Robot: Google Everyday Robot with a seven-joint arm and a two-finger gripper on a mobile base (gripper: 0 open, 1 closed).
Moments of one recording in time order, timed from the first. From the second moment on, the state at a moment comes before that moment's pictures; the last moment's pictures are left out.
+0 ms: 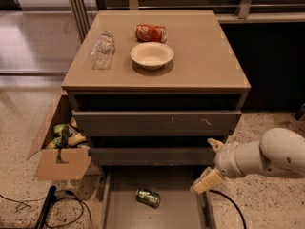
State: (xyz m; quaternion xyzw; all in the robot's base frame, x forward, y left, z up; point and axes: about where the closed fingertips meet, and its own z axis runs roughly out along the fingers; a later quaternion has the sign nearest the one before) arm 0.469 -0.162 0.620 -0.49 0.79 0.20 0.32
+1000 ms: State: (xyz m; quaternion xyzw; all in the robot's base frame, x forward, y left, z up) arm 0.445 -0.175 0.451 -0.47 0.81 0.19 0.29
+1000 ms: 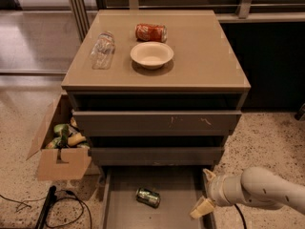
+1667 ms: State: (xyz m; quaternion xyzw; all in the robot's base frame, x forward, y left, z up) arm 0.462 -0.114 0.424 -0.48 0.79 0.23 0.31
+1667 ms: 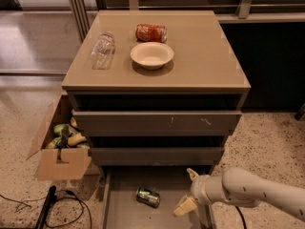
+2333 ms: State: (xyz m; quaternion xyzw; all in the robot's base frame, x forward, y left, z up) arm 0.462 -0.108 0.422 -0.48 0.79 0.22 0.32
